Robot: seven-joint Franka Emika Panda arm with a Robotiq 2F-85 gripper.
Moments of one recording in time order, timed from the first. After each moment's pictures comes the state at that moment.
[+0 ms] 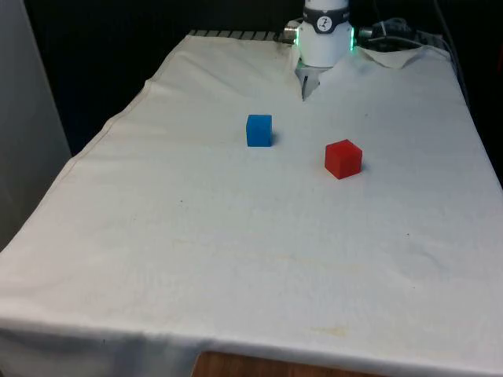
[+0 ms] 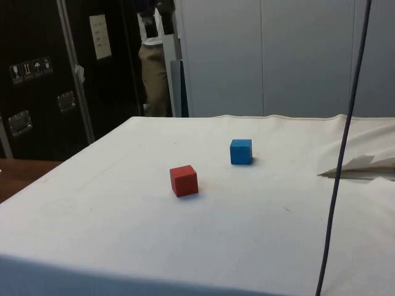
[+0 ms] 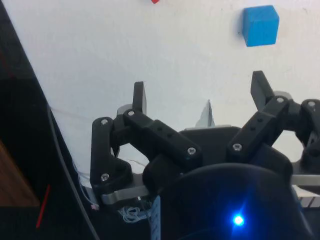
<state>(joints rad) 0.09 0.04 -0.08 -1.88 0.03 1.85 -0.04</state>
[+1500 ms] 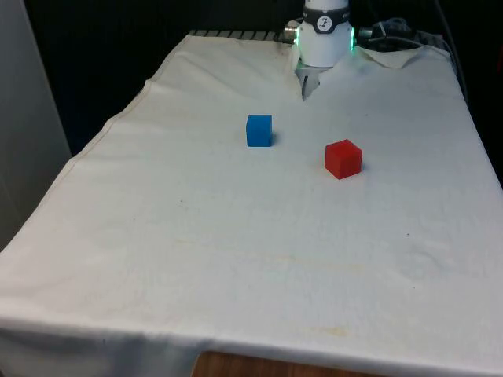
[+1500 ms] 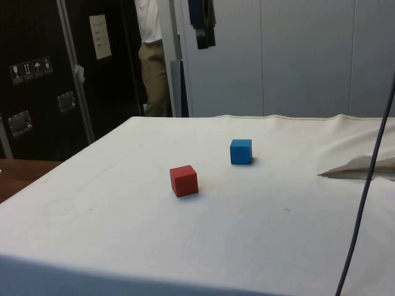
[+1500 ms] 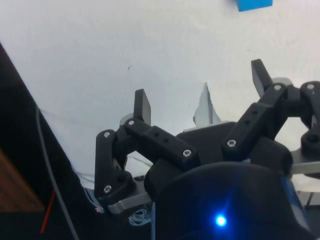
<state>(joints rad) 0.08 -0.20 -0.16 -2.24 0.03 1.99 -0.22</state>
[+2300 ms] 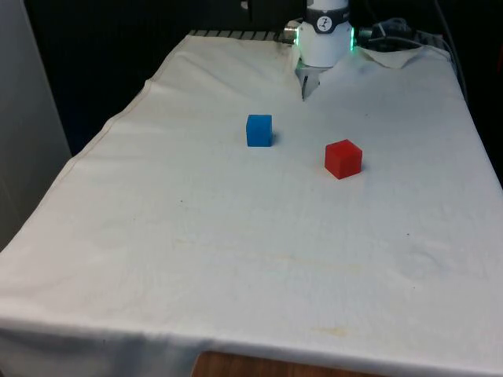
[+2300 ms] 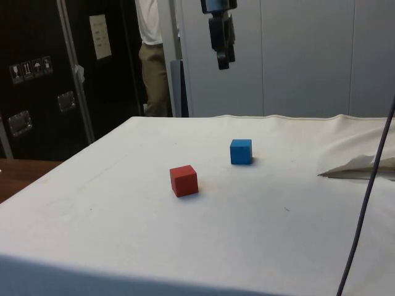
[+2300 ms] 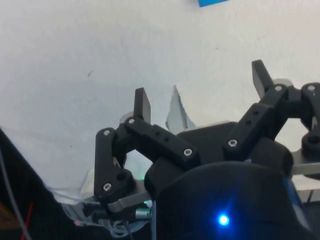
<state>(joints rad) 0.08 -0.21 -0.23 -2.37 -0.08 2.10 -0.20</state>
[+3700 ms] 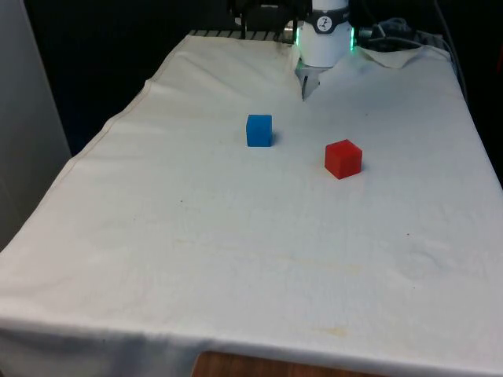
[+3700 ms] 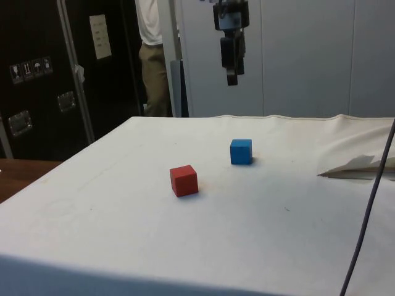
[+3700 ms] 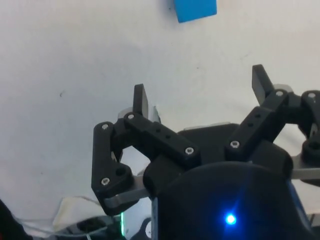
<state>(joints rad) 0.08 -0.25 -0.26 -2.52 -0.16 2.29 -0.12</state>
